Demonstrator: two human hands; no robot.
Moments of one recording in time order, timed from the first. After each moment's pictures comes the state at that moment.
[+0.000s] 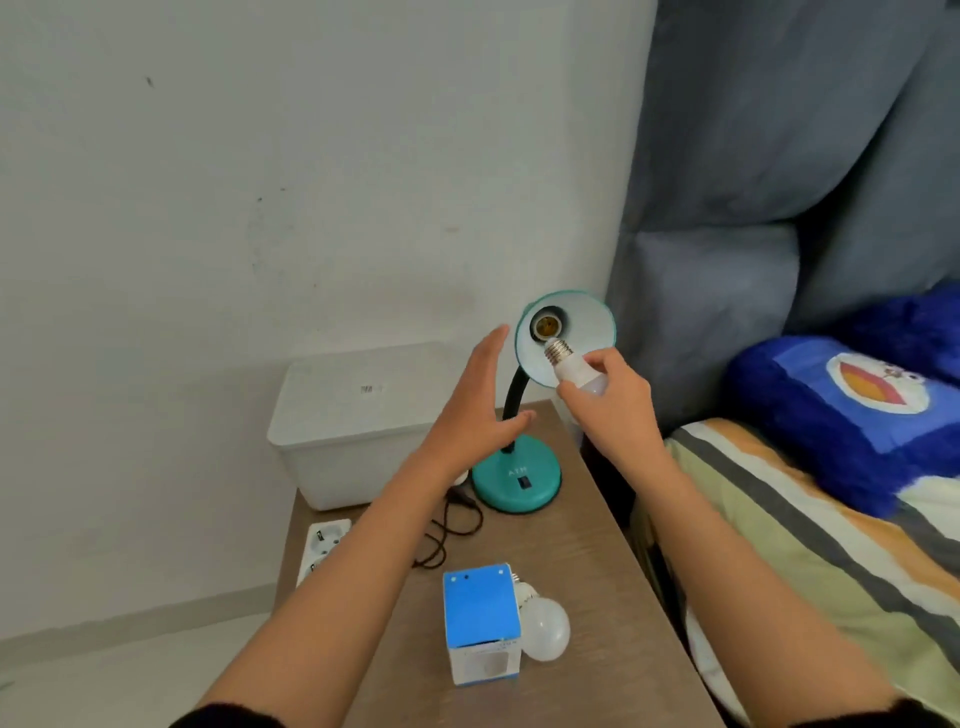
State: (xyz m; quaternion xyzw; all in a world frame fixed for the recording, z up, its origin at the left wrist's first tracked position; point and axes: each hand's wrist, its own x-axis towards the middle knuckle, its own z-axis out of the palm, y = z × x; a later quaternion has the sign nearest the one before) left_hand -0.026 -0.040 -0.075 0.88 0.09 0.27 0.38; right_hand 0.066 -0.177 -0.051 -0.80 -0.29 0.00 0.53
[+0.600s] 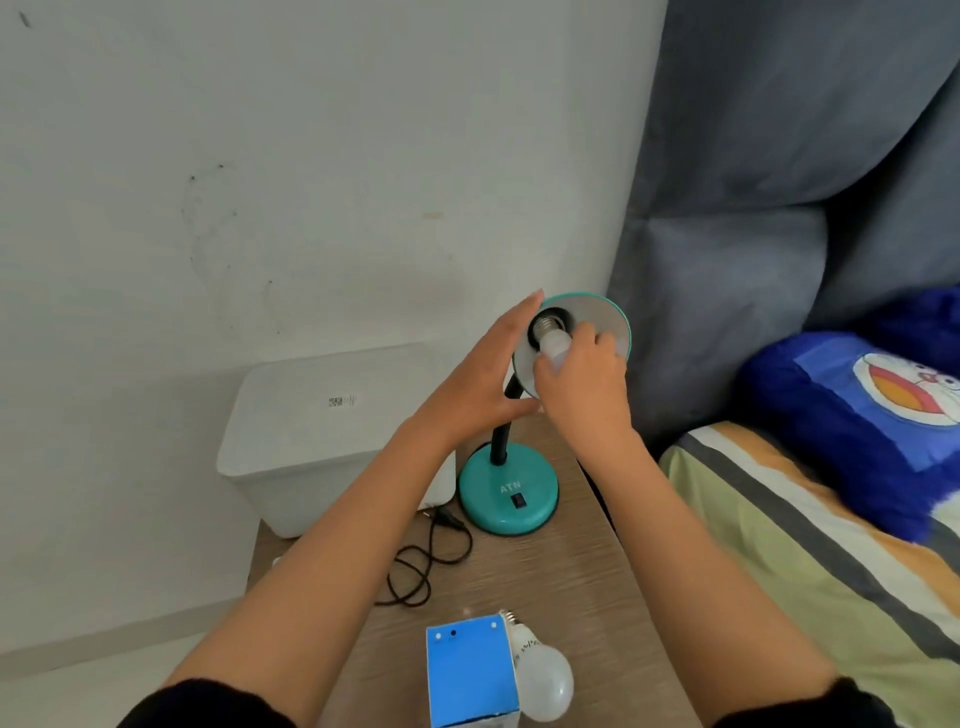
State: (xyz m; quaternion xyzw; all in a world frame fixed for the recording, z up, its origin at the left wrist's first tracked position) left_hand 0.037 0.001 -0.066 0.91 -0.04 0.26 0.33; right_hand 0.094 -0.113 -0.044 -0.90 -0.25 -0.08 0.34
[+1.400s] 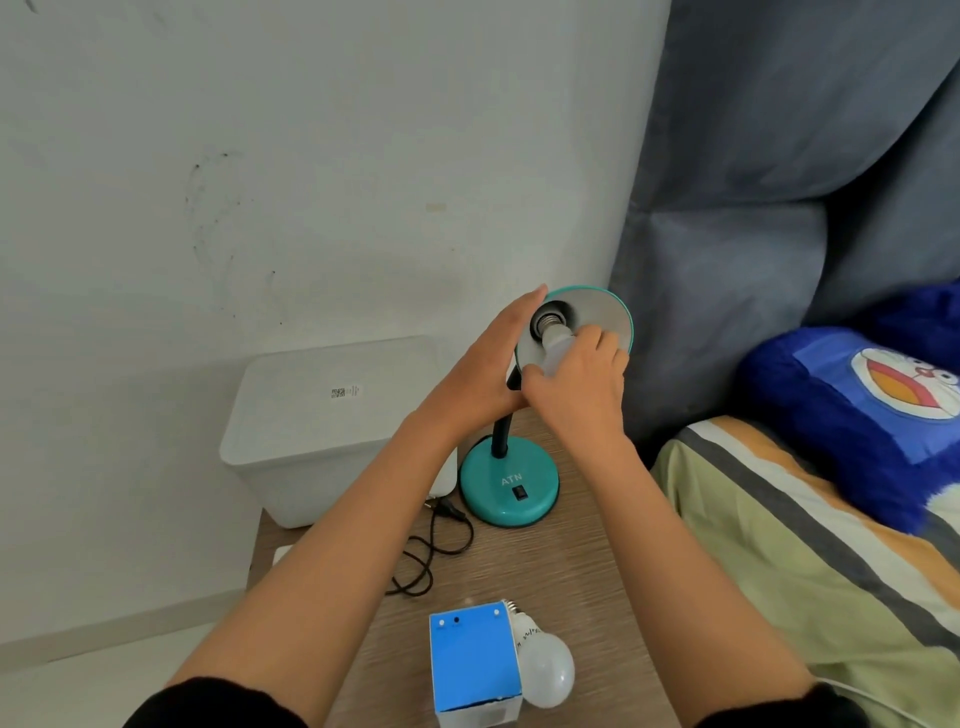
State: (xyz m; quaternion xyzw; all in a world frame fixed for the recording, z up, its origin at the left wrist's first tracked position) left_hand 0.032 -0.004 -0.065 0.89 -0.02 0.26 0.37; right_hand 0.082 -0.112 -0.055 -0.90 -0.24 -0.10 0.36
